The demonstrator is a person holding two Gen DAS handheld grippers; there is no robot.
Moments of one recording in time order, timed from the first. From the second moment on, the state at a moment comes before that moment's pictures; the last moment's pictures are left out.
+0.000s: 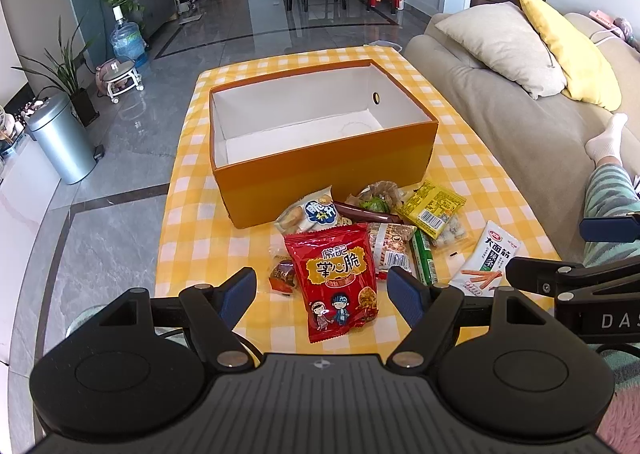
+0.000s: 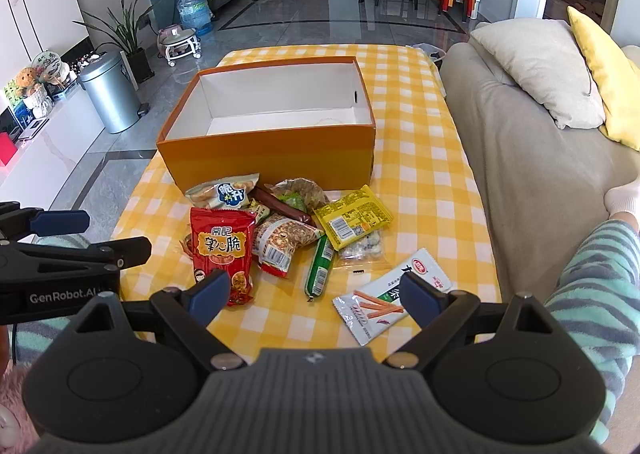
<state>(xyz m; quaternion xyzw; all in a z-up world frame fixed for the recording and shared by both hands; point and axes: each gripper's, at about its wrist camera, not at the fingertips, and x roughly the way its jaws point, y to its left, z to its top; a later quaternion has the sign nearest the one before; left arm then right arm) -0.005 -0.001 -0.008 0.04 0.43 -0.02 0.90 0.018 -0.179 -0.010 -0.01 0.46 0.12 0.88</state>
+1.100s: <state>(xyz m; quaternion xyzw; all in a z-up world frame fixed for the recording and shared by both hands) -0.001 0.000 -0.014 0.04 0.44 -0.02 0.90 0.020 -0.176 -0.010 -0.02 0.47 0.12 0.88</state>
